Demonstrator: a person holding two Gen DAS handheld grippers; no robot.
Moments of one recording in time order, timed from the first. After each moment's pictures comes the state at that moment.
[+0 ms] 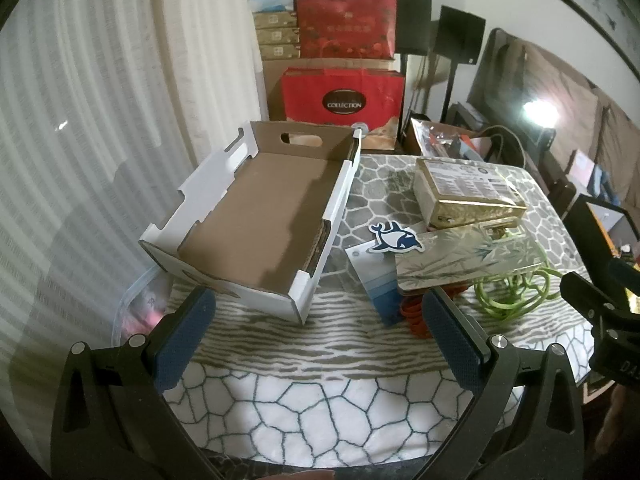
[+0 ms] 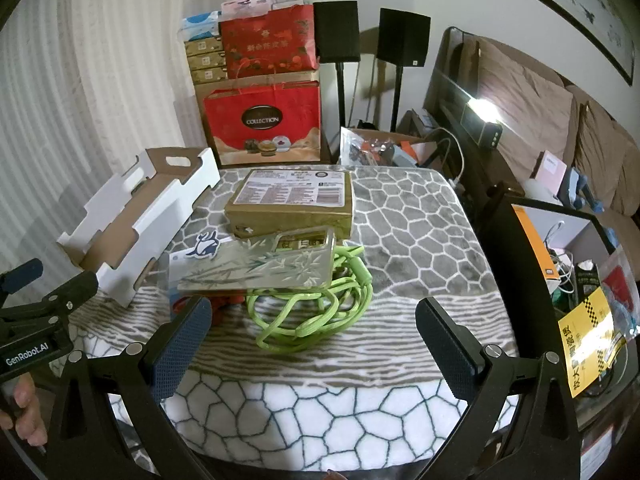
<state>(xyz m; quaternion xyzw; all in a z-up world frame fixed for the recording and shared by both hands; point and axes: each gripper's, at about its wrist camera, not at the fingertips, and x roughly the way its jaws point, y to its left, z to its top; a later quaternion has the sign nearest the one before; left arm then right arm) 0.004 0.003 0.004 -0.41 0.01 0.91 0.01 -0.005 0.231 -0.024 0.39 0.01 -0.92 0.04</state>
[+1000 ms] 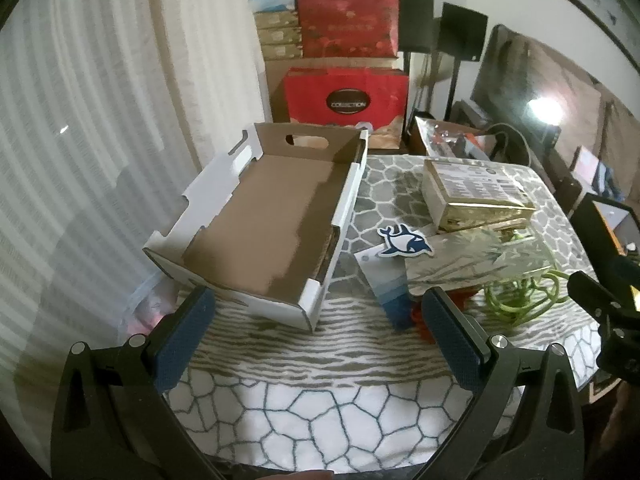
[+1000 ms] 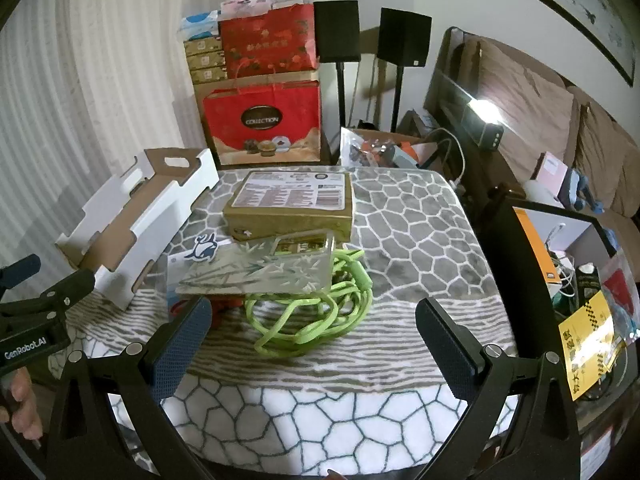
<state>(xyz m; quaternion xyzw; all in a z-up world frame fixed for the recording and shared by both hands) -0.006 -0.001 0.004 -0.41 0.02 0.91 0.00 -0.009 0.230 -0.024 0.39 0.01 -0.92 0.05</state>
